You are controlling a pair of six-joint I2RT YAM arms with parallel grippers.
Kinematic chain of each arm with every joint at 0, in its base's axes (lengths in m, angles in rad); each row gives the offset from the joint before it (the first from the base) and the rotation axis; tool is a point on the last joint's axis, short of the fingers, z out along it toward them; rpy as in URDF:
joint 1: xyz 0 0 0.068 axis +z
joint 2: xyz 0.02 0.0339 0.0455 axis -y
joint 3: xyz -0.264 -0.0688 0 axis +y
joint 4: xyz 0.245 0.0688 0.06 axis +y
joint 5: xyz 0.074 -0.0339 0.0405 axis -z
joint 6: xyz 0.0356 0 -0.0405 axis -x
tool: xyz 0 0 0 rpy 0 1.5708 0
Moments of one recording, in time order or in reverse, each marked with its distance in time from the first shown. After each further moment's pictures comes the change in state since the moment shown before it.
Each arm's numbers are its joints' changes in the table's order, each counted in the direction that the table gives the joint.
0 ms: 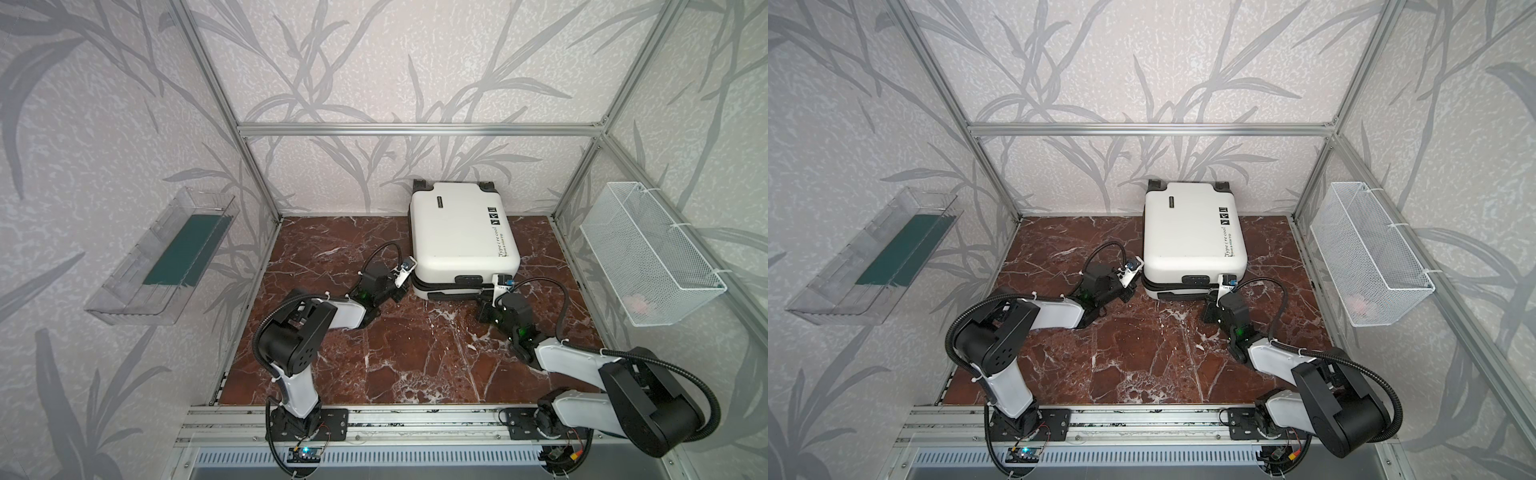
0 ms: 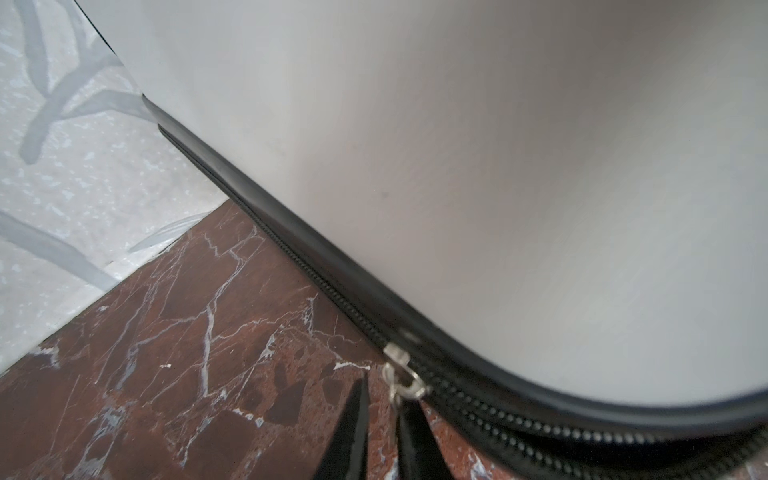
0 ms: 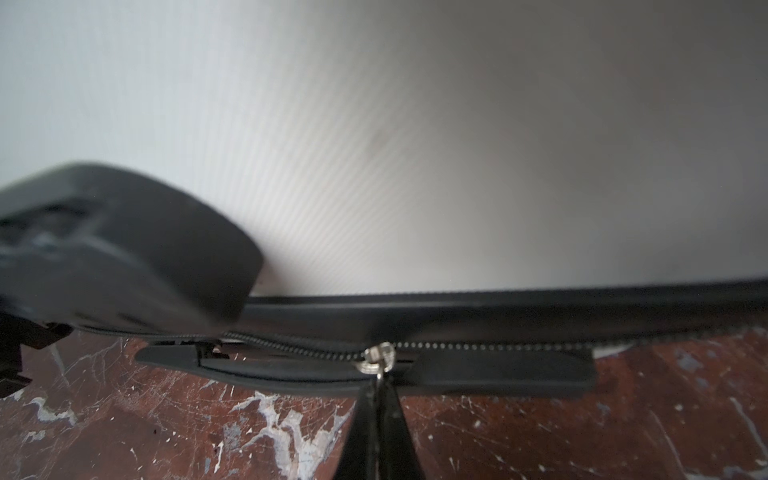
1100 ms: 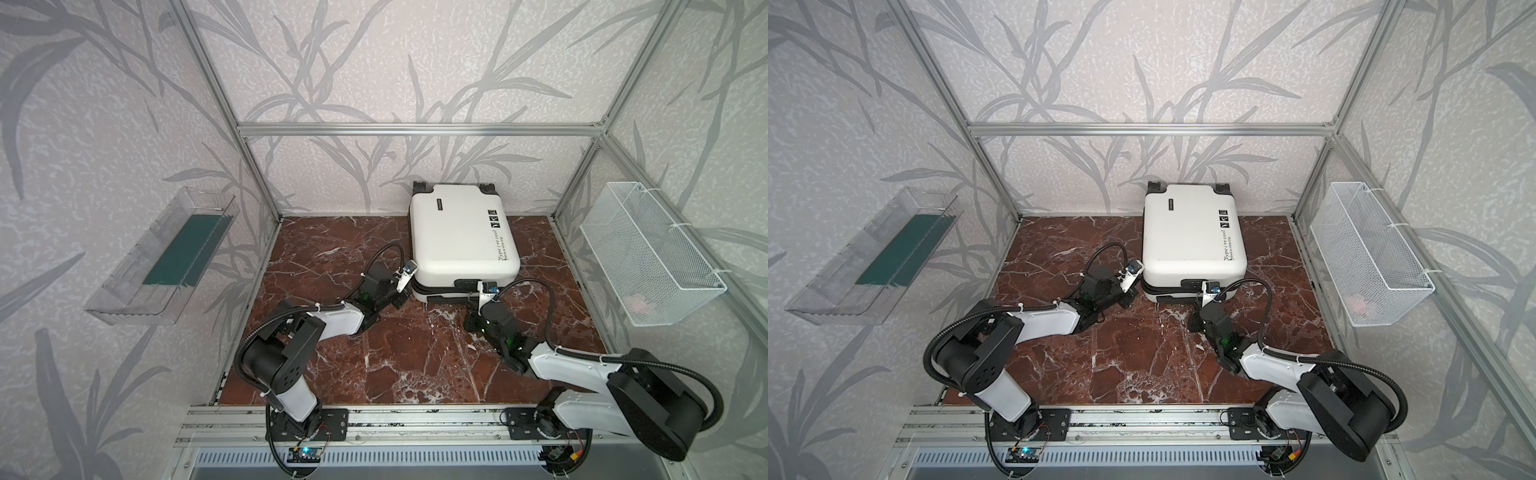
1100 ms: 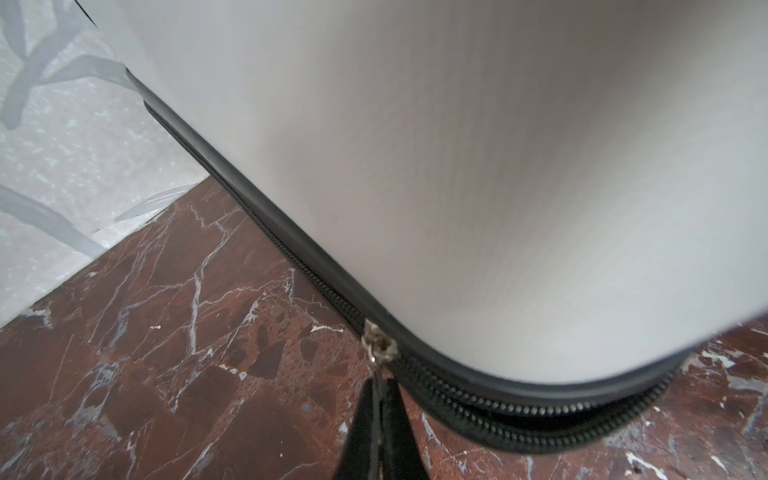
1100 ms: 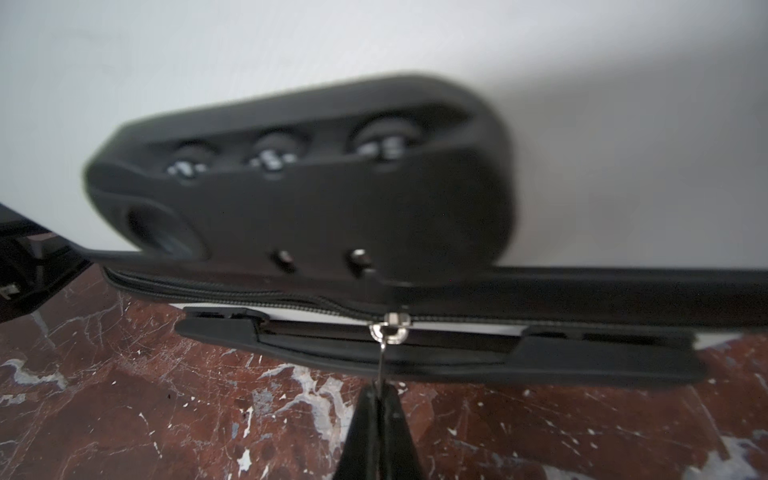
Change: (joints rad) left arm -0.061 0.120 0.032 0.155 -0.072 0.069; right arm 0.306 -0.010 -0.043 0.063 0.274 0.010
